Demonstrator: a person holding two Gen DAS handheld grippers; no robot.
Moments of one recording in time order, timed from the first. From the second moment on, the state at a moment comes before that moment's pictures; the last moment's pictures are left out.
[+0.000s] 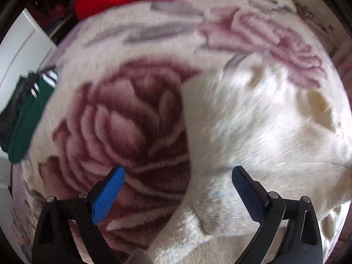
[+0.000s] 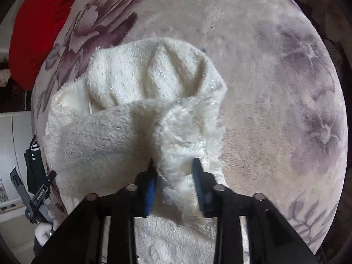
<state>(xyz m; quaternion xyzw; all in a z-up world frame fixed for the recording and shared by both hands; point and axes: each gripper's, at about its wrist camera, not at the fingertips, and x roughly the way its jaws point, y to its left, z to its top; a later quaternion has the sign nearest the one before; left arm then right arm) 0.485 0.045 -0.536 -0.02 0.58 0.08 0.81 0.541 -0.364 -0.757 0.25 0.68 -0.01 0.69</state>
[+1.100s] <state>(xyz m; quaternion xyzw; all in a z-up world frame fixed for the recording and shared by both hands) 0.671 -0.037 -0.597 0.02 0.64 -0.03 0.76 0.710 -0.293 -0.798 0.22 0.68 0.00 0.70</state>
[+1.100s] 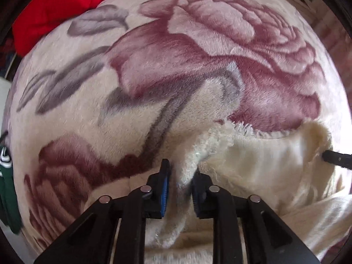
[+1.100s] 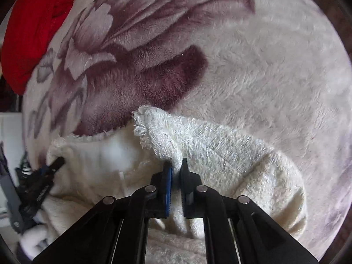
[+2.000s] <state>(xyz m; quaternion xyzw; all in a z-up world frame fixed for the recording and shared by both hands) 0.603 -0.006 -0.603 0.03 0.61 0.03 0.80 0.630 -0.431 -0.810 0.25 0.61 -0.15 0.74</state>
